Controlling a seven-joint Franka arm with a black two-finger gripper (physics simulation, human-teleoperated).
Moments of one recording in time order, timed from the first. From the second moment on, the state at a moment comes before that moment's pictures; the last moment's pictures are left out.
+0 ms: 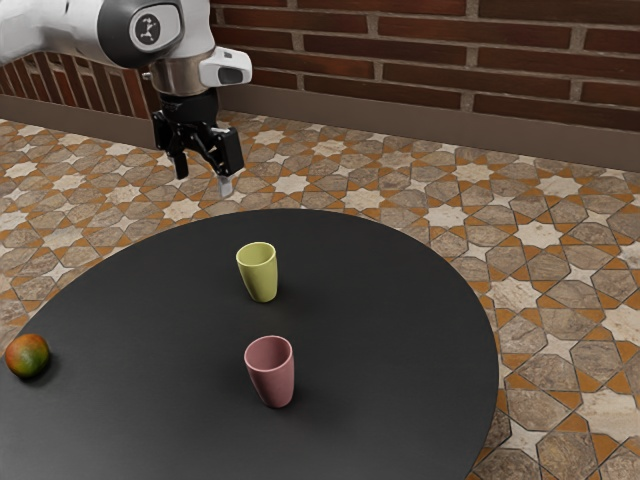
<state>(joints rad) -0.27 0.02 0.18 -1.59 0.05 1.56 0.02</state>
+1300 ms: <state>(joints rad) -0.20 0.41 0.21 -1.53 -0.07 1.84 0.06</state>
